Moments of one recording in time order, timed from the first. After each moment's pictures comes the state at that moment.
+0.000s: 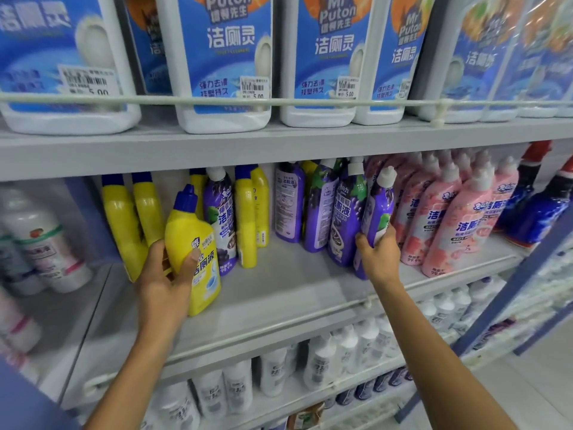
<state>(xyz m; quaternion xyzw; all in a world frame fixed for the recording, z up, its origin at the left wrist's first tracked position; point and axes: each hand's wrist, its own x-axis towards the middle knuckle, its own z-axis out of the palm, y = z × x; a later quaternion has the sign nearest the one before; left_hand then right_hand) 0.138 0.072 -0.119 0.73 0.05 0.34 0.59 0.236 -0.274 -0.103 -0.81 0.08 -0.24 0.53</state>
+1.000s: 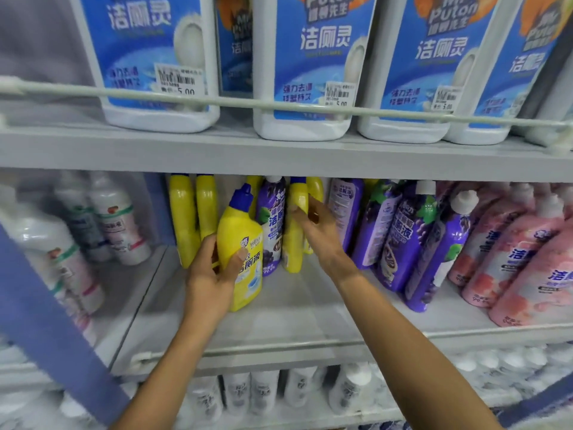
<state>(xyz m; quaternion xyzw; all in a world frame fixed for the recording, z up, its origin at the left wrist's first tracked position) 0.135 0.073 -0.115 0.72 0.10 0.33 0.61 0.281 -0.090 -0.071 -0.74 -0.14 -0.02 0.66</state>
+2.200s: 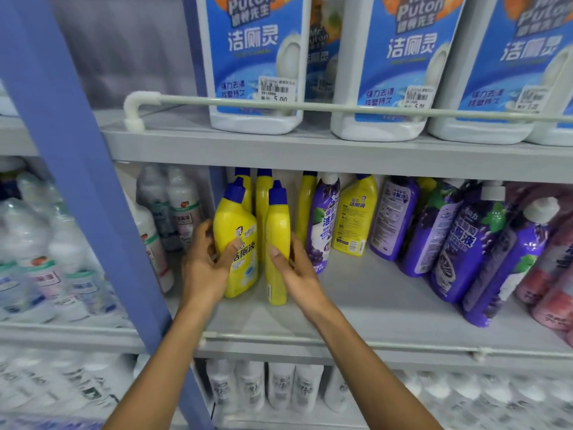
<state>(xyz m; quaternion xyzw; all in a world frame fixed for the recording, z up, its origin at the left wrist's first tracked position) 0.100 0.165 -0.112 0.74 0.17 0.39 0.52 0.173 -0.001 -0.119 -0.66 -0.27 0.11 0.69</state>
